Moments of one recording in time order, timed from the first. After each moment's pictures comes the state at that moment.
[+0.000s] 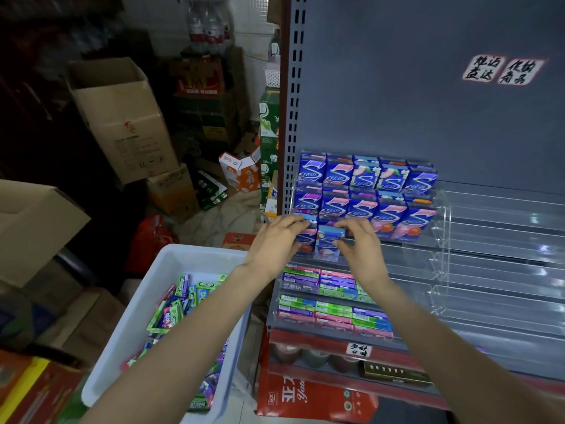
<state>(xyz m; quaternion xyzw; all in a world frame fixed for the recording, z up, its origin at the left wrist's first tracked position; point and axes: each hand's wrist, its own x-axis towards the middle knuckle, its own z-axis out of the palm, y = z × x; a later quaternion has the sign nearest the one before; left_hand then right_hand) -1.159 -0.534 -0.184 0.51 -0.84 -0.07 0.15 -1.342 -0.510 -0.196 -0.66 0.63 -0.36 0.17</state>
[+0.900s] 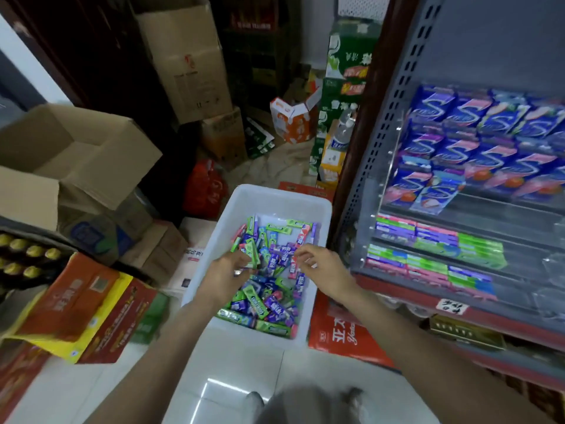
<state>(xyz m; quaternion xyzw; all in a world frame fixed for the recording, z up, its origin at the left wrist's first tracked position) -0.922 -0.404 -0.293 0.71 -0.60 -0.31 0.20 -1.137 -0.442 -0.281 -0.71 0.55 -0.15 0.41</state>
